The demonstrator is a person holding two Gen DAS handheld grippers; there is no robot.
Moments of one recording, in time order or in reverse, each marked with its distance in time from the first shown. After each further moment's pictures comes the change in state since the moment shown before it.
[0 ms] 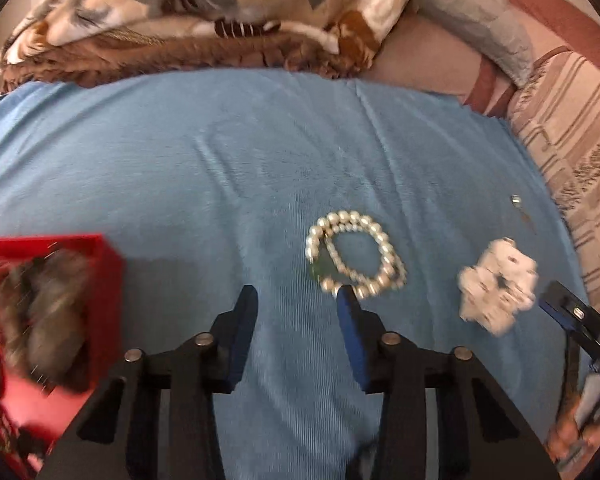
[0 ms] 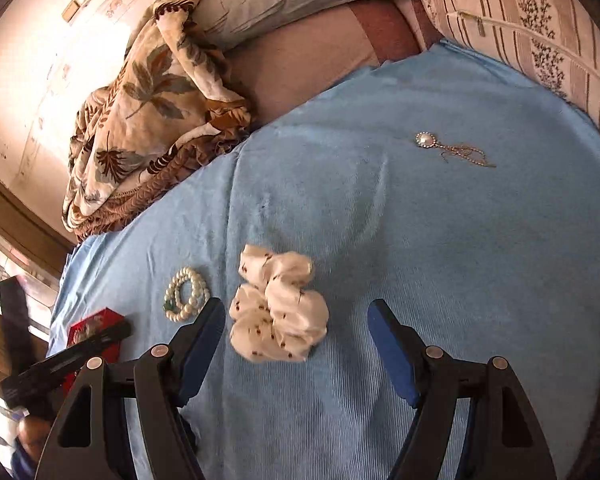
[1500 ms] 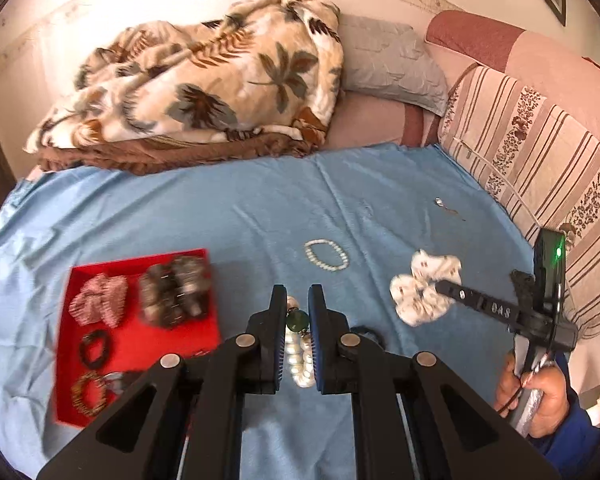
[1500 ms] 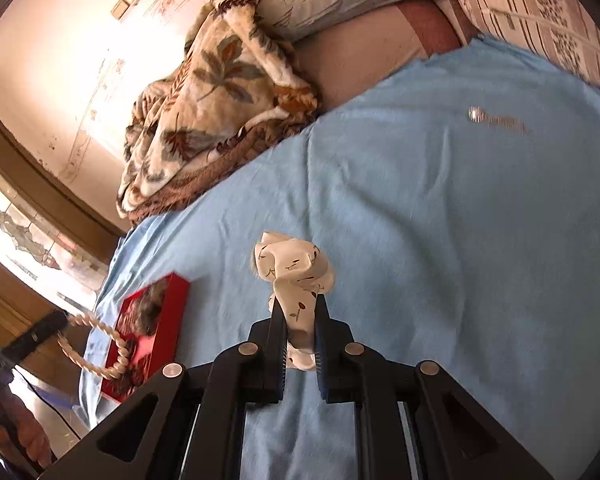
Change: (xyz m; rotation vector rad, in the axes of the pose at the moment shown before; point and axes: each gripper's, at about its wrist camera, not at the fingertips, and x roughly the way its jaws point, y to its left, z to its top) left arm -0.211 0.004 -0.089 0.173 -0.264 -0.001; right arm -0.038 0.048 -0.074 -0.043 -0.004 0.179
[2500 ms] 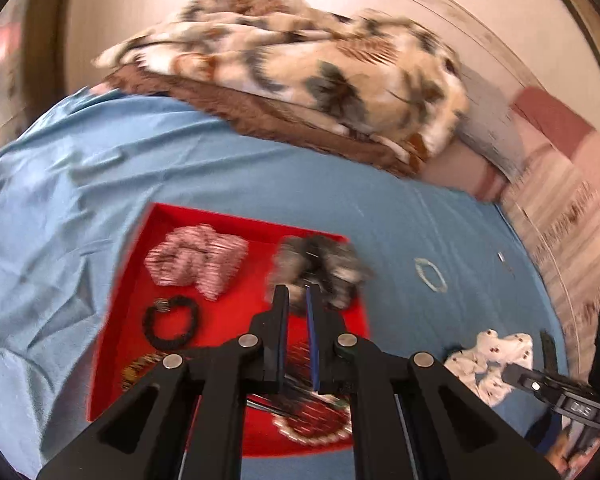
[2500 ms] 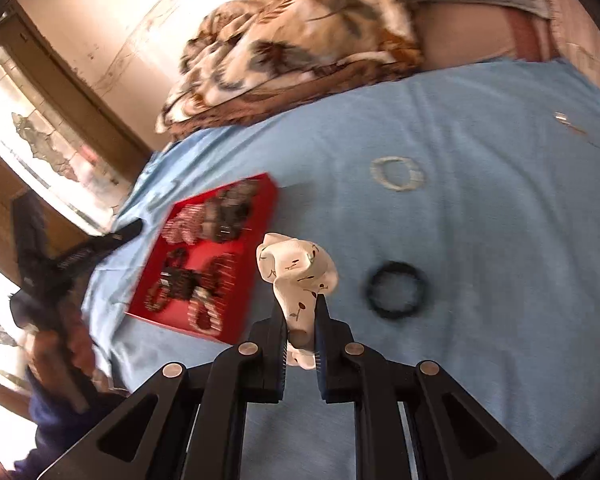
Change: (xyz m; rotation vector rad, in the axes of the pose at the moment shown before) left arm 0.016 0.182 -0.049 -0.345 -0.058 0.043; right arm 0.027 0.154 -0.051 -0.214 0.175 0.054
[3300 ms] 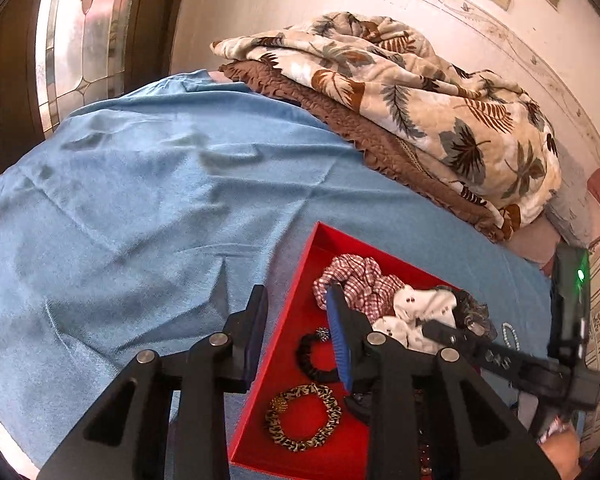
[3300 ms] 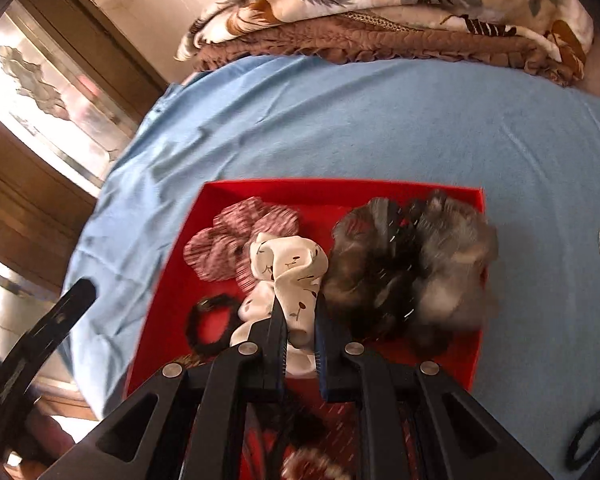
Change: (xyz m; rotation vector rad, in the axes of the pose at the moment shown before) left arm -0.014 0.111 0.002 -0.198 -0.083 0.198; right arm 0.215 0.119 0.065 -0.138 0.182 -0.065
